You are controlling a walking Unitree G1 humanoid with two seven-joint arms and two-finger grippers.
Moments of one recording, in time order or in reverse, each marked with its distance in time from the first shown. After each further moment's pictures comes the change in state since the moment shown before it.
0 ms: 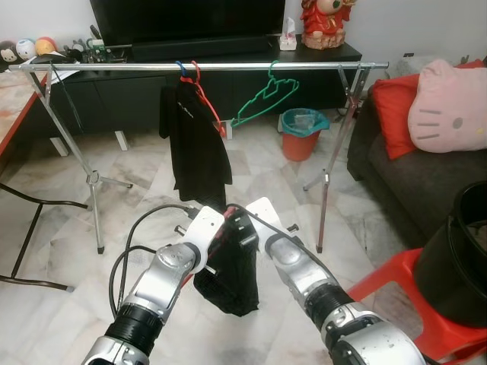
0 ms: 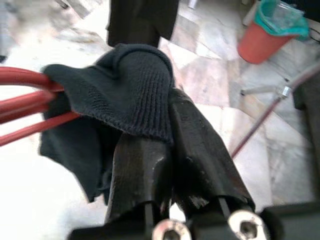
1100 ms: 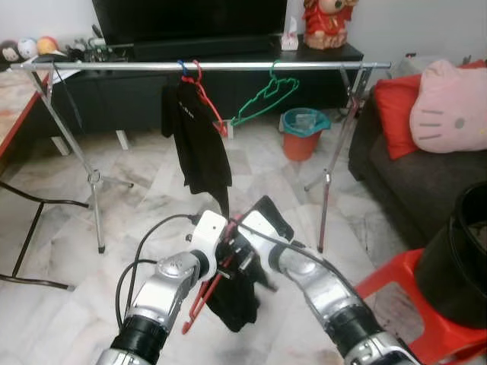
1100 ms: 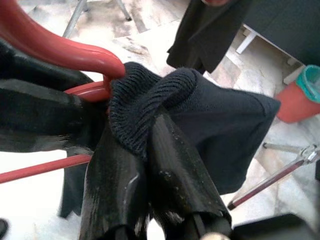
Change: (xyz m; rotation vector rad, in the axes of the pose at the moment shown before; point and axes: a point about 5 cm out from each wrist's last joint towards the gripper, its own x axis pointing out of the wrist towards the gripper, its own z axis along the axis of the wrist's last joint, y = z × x) left arm 0.000 -0.023 -0.008 -0.246 -0.094 -0.185; right arm -0.029 0.006 -0.008 -0.238 -0.051 0.377
